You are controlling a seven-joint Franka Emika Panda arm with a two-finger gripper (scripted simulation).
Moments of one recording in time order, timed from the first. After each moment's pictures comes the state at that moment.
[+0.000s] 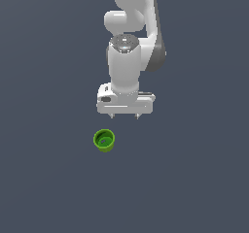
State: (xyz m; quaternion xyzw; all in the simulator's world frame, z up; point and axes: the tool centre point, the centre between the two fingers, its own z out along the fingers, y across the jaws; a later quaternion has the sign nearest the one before) arm 0.010 0.002 0.187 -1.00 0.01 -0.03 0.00
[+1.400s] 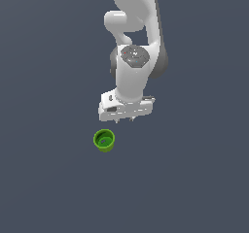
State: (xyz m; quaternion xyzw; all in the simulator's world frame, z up) arm 0.013 0.000 0.169 -0.99 -0.12 0.02 -0.04
